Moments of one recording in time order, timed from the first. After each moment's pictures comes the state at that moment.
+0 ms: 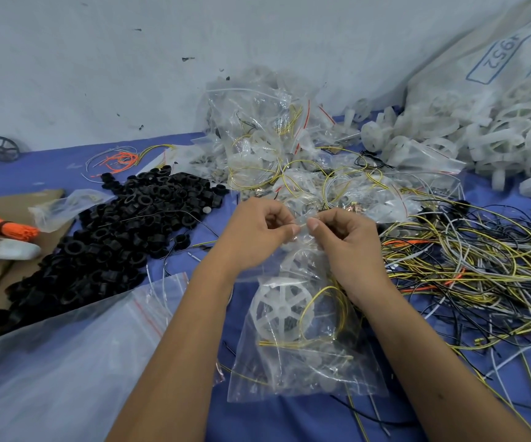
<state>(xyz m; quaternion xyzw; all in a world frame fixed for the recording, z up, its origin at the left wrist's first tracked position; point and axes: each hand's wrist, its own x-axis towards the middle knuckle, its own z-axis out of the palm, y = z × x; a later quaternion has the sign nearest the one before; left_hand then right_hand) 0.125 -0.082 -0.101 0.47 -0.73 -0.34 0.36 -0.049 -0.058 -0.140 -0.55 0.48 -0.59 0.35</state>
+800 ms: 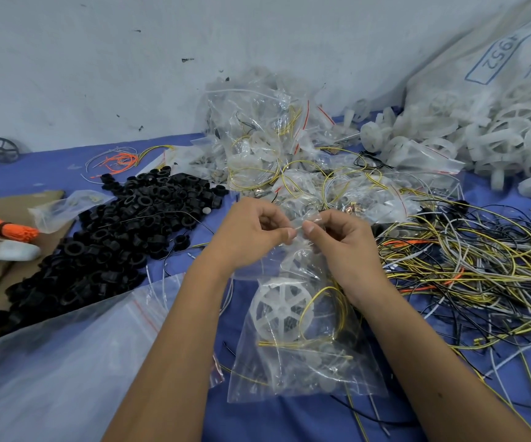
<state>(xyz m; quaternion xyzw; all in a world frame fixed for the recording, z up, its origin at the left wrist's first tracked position) 0.133 -0.085 -0.101 0.47 -0.74 -0.34 0.35 -0.046 -0.056 -0.139 -0.54 0.46 -0.58 0.39</state>
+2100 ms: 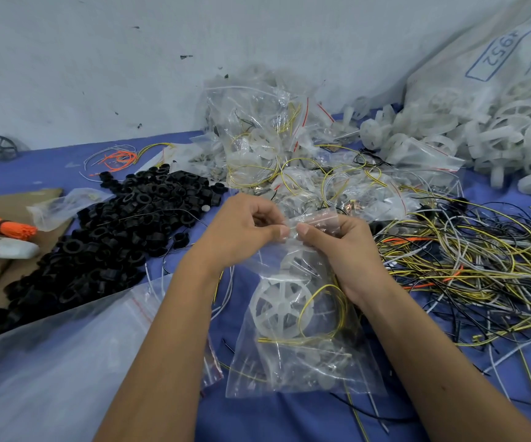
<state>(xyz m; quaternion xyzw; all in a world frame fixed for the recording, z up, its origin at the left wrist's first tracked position) 0.140 -0.078 -0.091 0.45 -0.75 -0.33 0.34 -0.044 -0.052 -0.137 -0.44 0.43 -0.59 0.52</state>
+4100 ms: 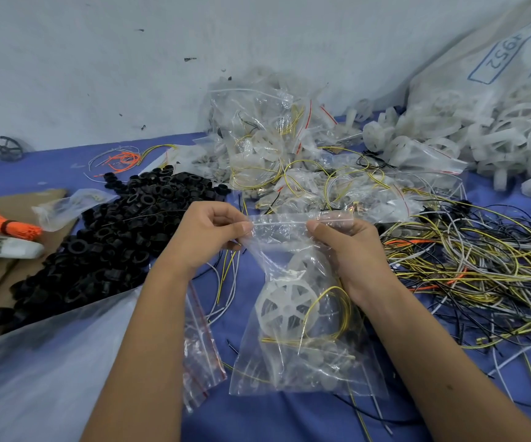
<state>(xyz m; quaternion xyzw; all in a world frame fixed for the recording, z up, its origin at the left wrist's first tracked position) 0.188 -0.083 -0.111 0.49 -0.61 -0.43 0.45 -0.048 -0.059 -0.142 -0.37 0.43 -0.61 0.55</state>
